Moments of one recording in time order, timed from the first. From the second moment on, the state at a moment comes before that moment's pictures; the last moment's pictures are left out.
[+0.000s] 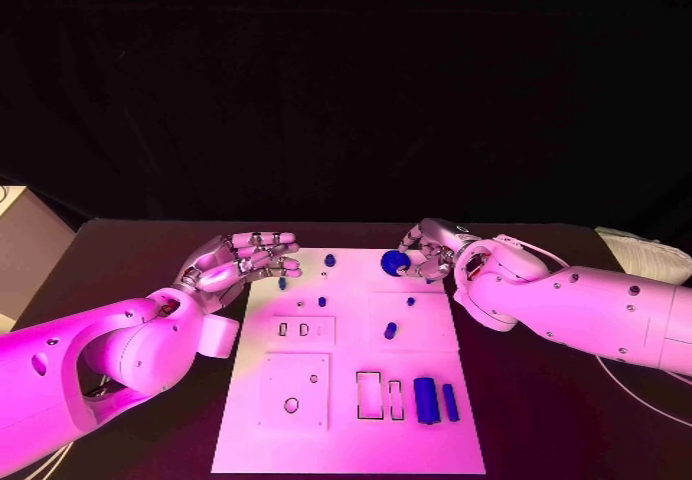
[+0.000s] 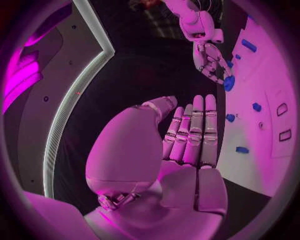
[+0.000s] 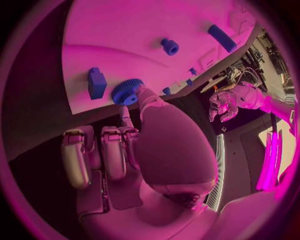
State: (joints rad) left arm 1.21 -0.98 -0.04 1.71 0.03 -0.22 0.43; left_hand 1.47 -0.15 0.48 0.09 0.26 0.88 0.23 0.19 0.14 1.01 0.18 0.07 0.07 1.04 0.12 0.31 0.31 0.17 0.88 0.20 0.47 0.25; right arm 1.32 -0.77 -0.14 1.43 -1.34 -0.45 -0.32; right_hand 1.45 -0.19 0.14 0.29 0.25 0.91 0.17 0.14 0.30 1.47 0.08 1.57 1.31 1.47 0.00 1.55 1.31 0.01 1.47 0.11 1.57 1.31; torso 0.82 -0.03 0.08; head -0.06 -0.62
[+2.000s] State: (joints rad) left arm 1.21 -0.99 -0.04 1.71 0.03 -0.22 0.43; left_hand 1.47 -0.14 0.49 0.08 0.26 0.88 0.23 0.19 0.14 1.01 0.18 0.07 0.07 1.04 0.12 0.31 0.32 0.17 0.87 0.20 0.48 0.27; right arm 1.33 -0.72 -0.14 1.42 -1.41 -0.43 -0.35; right_hand 1.52 -0.17 0.33 0.24 0.24 0.98 0.15 0.18 0.30 1.47 0.07 1.57 1.31 1.47 0.00 1.55 1.31 0.01 1.47 0.10 1.57 1.31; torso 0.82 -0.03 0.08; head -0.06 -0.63
